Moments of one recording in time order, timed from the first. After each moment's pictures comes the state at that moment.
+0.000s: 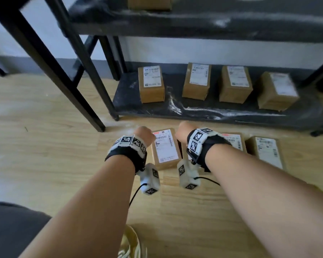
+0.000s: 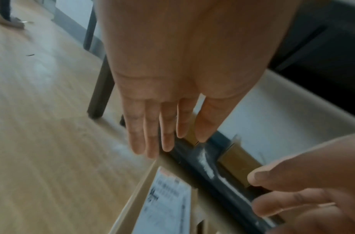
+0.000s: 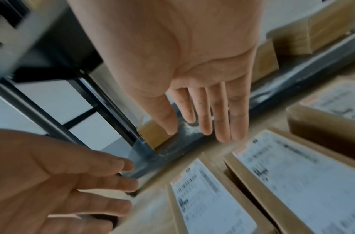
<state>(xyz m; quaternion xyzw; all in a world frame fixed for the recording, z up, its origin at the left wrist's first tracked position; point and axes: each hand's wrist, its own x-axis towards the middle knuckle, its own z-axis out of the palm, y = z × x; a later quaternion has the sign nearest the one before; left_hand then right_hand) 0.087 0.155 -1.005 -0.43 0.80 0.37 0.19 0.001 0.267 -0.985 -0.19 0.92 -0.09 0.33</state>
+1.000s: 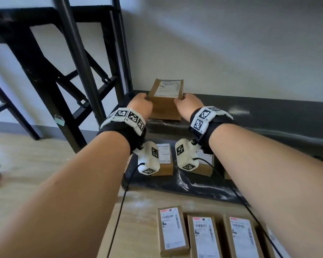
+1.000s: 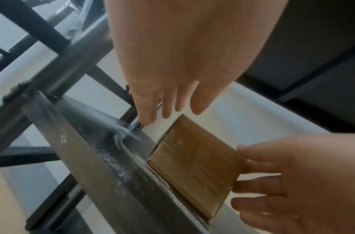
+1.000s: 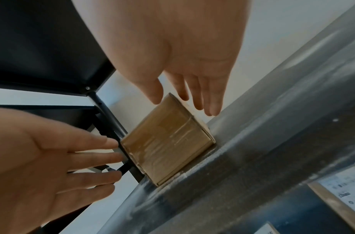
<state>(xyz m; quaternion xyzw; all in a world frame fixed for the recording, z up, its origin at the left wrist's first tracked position) -0.032 0.035 -0.729 -0.35 0.86 0.33 -0.15 -0.123 0.151 -0.726 -0.25 0.90 -0.34 0.11</state>
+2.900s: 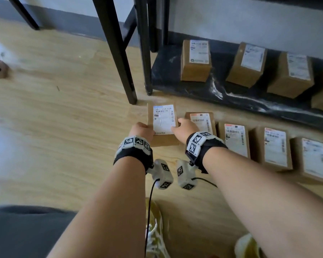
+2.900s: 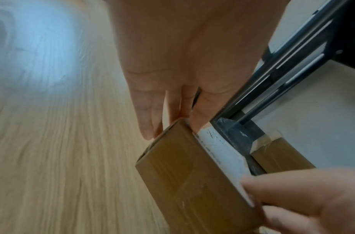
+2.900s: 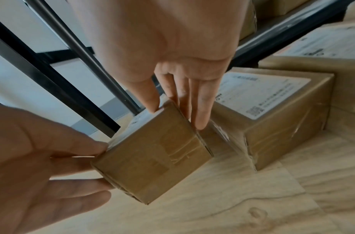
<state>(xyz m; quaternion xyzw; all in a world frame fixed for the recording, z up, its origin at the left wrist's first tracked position) 0.209 0.087 -1.053 -0.57 0.65 0.50 0.06 0.099 0.183 -1.054 -0.24 0.89 -0.18 0.35</state>
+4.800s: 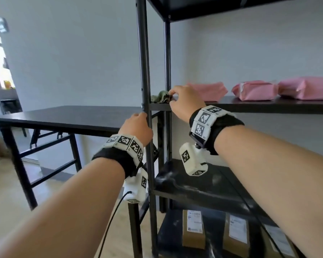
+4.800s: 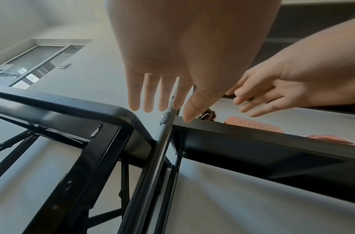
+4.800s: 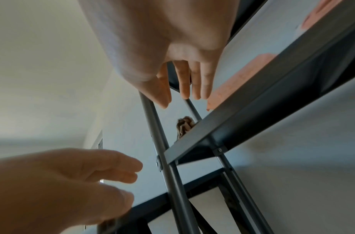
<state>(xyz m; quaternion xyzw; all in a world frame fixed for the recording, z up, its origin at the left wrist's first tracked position) 0.138 0.041 -0.522 -0.37 0.88 0.05 -0.29 0.009 0.130 -0.470 -0.52 0.76 -0.35 -0.17</state>
